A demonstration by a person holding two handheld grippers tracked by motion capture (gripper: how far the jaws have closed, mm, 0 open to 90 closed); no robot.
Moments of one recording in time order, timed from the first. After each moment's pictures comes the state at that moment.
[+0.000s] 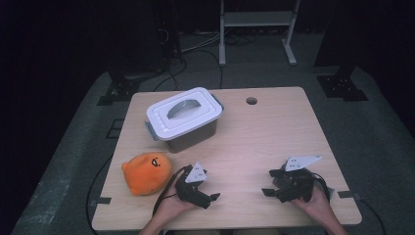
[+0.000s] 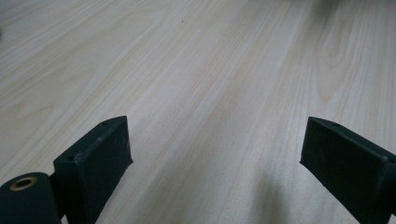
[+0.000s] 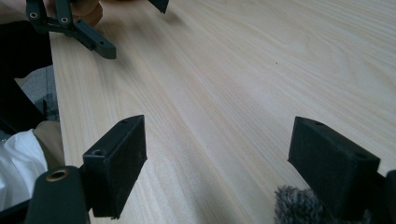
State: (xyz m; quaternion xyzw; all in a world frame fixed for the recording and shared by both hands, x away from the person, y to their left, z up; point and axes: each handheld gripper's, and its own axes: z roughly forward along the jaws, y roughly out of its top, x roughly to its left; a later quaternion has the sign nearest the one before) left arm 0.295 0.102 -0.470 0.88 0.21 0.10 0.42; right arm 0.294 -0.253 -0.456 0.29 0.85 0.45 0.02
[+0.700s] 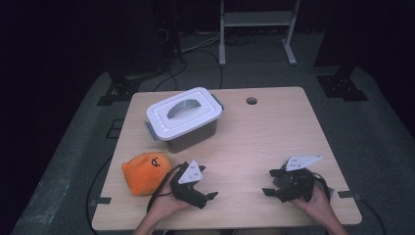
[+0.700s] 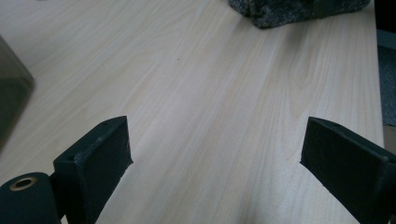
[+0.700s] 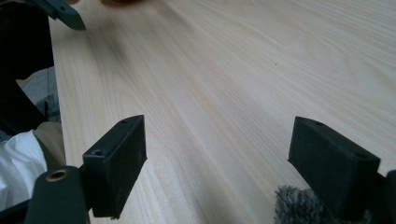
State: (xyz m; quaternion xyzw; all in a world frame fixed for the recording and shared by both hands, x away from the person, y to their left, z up) left arm 0.283 0.114 -0.432 0.87 0.17 0.13 0.44; right arm 0.295 -0.254 -0.456 0.28 0.84 0.45 0.02
